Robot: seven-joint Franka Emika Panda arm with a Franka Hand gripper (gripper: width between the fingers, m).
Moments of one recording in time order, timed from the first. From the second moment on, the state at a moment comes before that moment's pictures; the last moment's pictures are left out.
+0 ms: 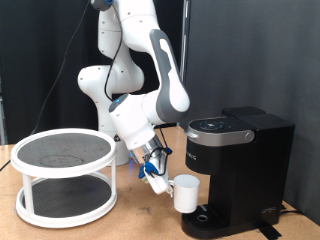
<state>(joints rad) 0.02 0.16 0.04 -2.55 1.35 2.69 1.56</state>
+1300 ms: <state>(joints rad) 0.01 0.22 0.06 -2.46 1.43 2.69 1.51</state>
